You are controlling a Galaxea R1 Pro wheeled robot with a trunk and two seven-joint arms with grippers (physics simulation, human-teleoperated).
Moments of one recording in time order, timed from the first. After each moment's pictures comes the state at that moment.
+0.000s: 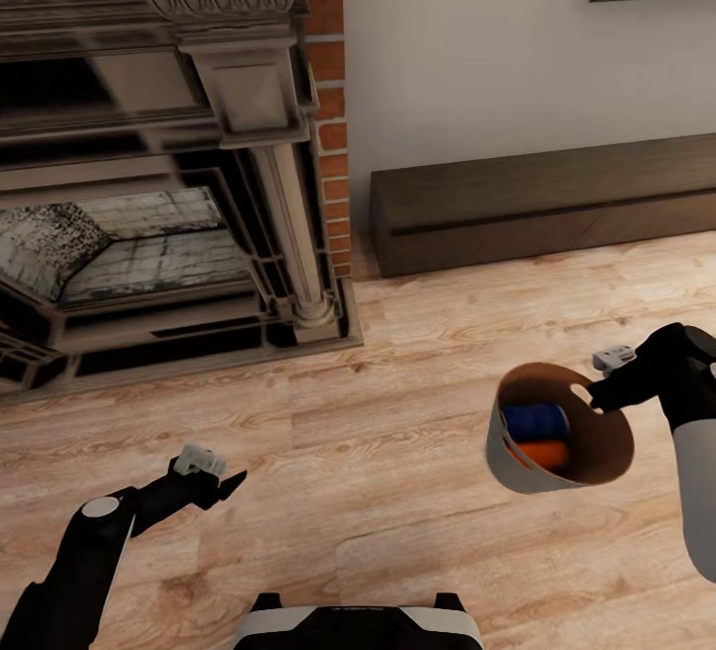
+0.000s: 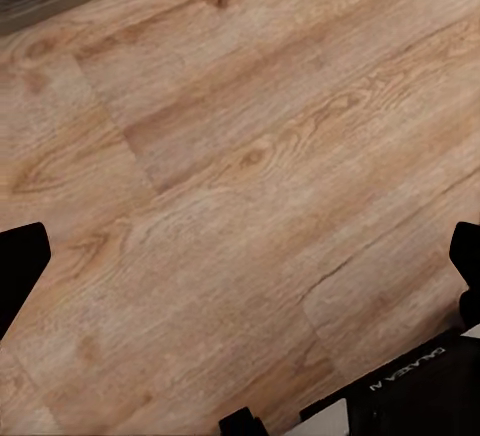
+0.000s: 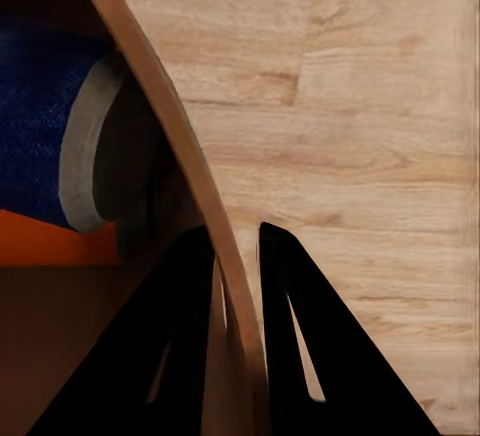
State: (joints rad) left arm -0.34 0.08 0.31 -1.26 -0.37 0.31 -0.79; right arm -1.04 -0.38 -0.29 -0.82 1.22 0.83 1.28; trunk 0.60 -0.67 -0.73
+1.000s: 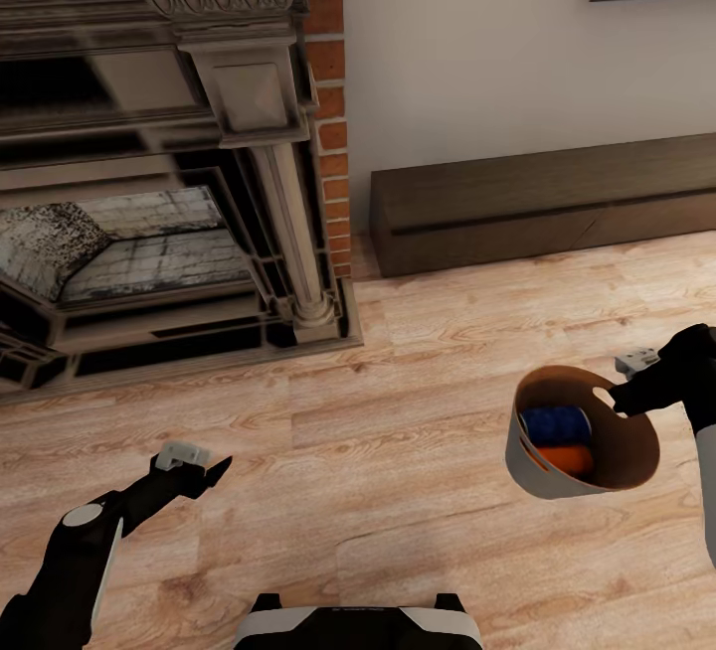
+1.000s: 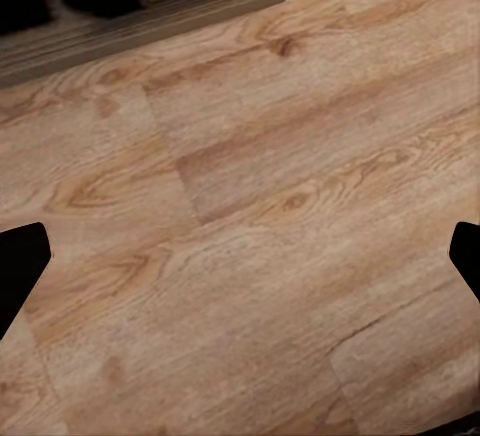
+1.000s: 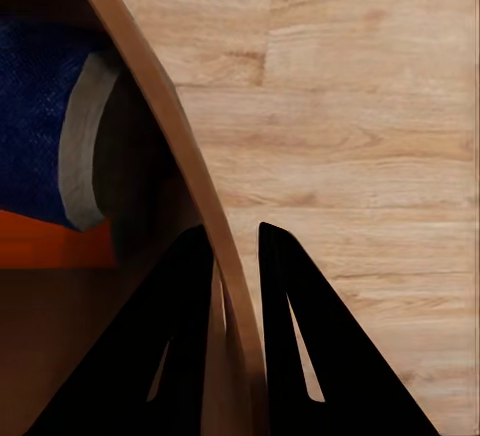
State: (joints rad) left arm -0.34 0.07 0.38 -1.25 -0.29 0.26 -0.70; right arm -1.03 -0.43 -0.30 -0.82 1.24 0.82 1.28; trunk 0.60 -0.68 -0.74
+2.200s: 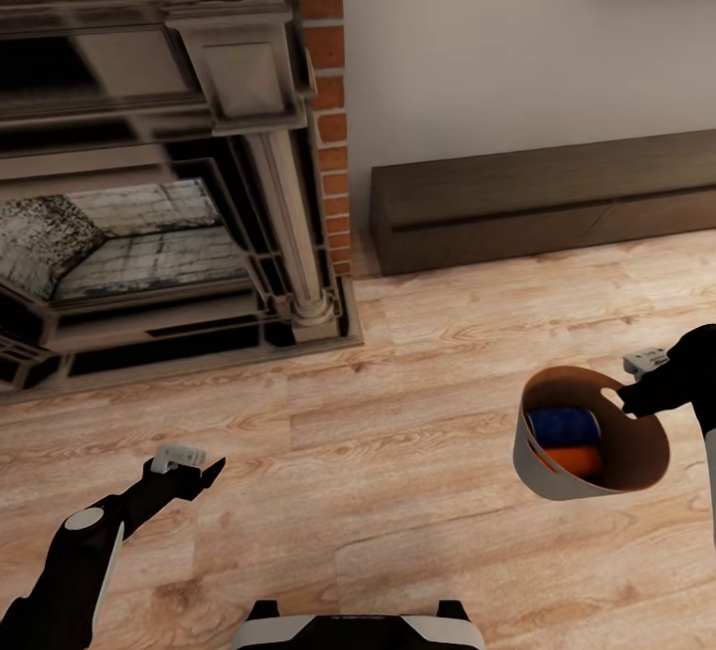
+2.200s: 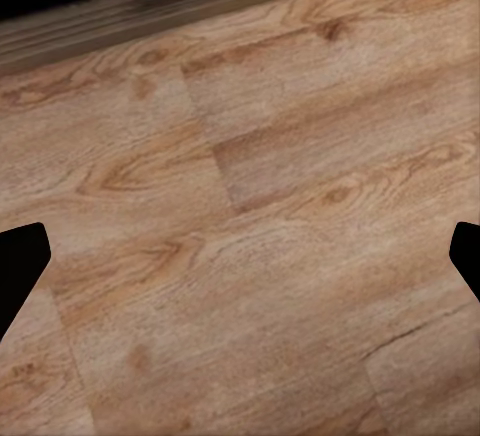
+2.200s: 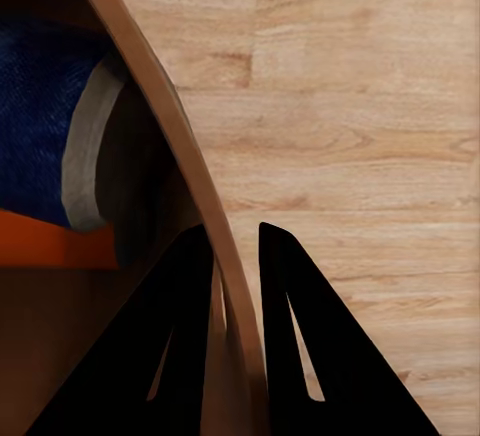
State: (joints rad) left arm -0.34 0.07 0.39 -1.22 -0.29 0.26 -0.62; right arm -1.03 -0.45 -0.30 -0.82 1.24 0.82 1.28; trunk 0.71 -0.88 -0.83
